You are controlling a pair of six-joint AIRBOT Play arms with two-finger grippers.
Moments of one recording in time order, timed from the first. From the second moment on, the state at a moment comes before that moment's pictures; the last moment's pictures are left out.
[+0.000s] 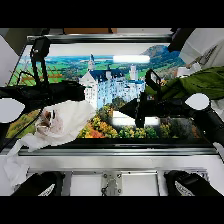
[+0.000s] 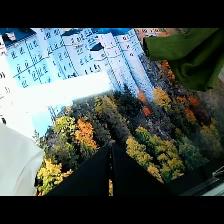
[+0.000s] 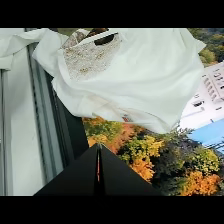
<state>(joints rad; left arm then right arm) -0.43 -0.90 1.23 1.33 -0.99 -1.72 0.28 -1.01 0.97 -0.40 1.11 0.37</state>
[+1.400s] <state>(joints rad) -0.01 -0.90 1.12 1.46 -1.13 -1.66 0.28 -1.01 0.97 -0.40 1.11 0.37</state>
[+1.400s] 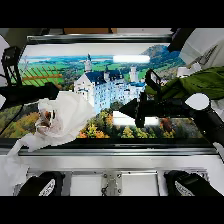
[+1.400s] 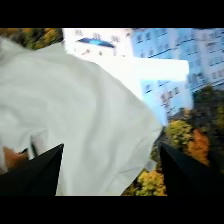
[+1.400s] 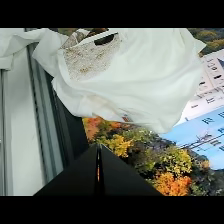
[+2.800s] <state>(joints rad) -0.49 -1.48 1.66 1.29 -1.10 -0.99 0.15 -0.94 0.98 -0.55 0.96 0.67</state>
